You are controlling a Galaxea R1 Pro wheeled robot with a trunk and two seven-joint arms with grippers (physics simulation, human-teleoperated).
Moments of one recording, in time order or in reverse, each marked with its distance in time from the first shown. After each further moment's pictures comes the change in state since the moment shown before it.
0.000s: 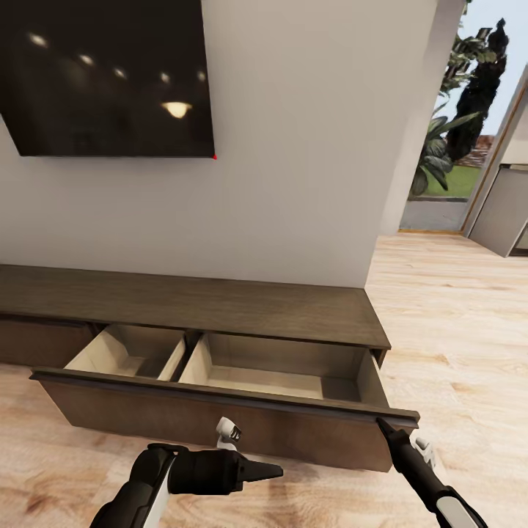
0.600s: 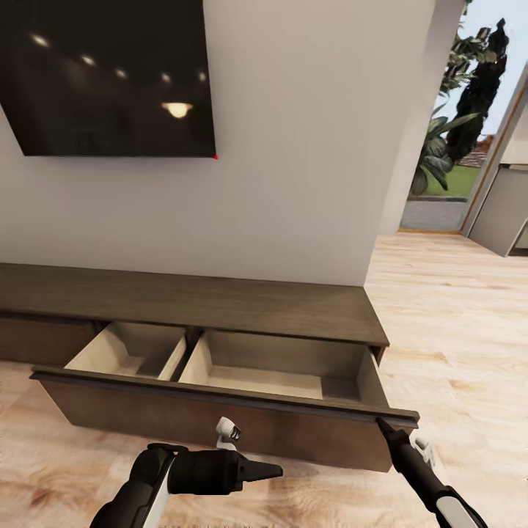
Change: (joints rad) left arm 0.000 0.000 0.001 0.000 0.000 0.000 -0.001; right arm 0.000 0.000 0.004 0.000 -0.001 0.000 0.000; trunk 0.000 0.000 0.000
